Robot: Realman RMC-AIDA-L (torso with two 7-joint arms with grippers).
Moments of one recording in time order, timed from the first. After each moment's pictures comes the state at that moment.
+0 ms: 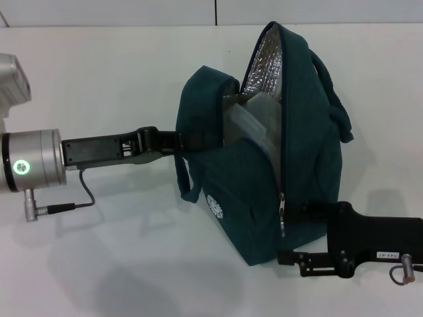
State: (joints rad) left arm -0.50 -2.07 0.82 0.60 1.81 1.65 -2.16; right arm 0.44 2.03 -1.26 -0.40 -1.53 -1.55 1.10
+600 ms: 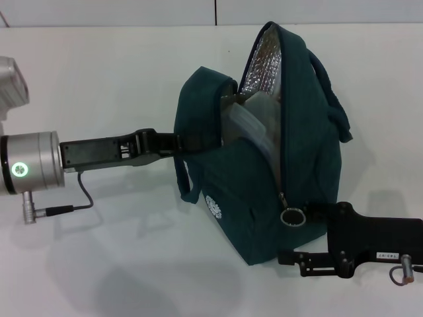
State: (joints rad) left arm -0.49 -2.07 0.82 0.60 1.81 1.65 -2.16; right arm 0.43 2.03 -1.27 -0.40 -1.52 -1.54 1.10
